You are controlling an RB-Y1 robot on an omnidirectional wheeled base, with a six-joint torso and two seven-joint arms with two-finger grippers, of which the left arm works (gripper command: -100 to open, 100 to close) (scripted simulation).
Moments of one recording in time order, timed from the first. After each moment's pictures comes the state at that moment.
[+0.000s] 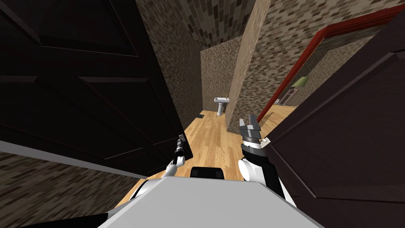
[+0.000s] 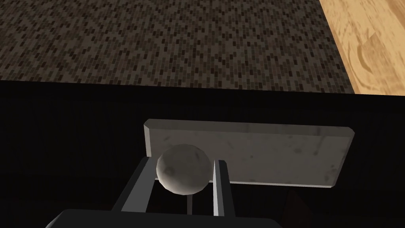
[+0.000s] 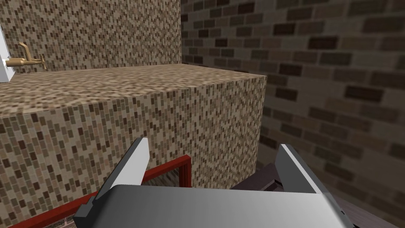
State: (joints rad) arm -0.21 0.12 0.17 -0.50 0.26 -0.87 -0.09
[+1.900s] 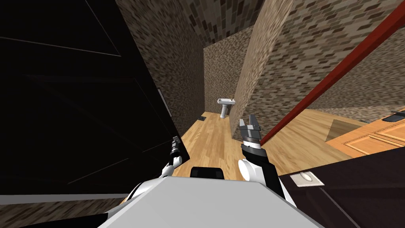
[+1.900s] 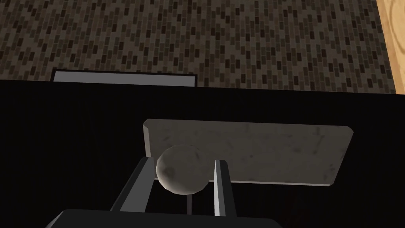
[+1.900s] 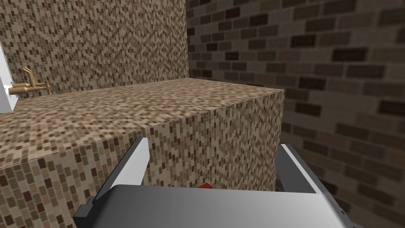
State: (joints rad) arm -0.21 0.15 0.28 -0.48 0.35 -0.86 -0.13
